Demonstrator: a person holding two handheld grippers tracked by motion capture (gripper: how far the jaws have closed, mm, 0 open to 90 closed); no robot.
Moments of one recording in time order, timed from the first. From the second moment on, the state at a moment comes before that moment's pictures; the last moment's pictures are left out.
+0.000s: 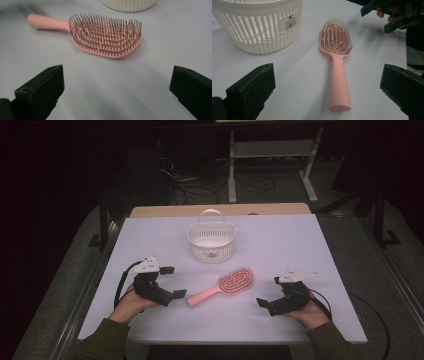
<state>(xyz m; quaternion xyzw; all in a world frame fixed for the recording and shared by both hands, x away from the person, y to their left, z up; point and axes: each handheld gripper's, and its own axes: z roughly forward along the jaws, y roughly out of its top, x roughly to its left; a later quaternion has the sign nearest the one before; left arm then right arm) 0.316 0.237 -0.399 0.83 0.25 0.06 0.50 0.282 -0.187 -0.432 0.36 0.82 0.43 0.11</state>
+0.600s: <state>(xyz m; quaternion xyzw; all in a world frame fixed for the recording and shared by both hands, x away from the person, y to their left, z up) 0.322 0.223 -0.396 0.83 0.25 0.05 0.50 0.283 -0.188 -0.432 0.36 0.82 0.43 0.11</state>
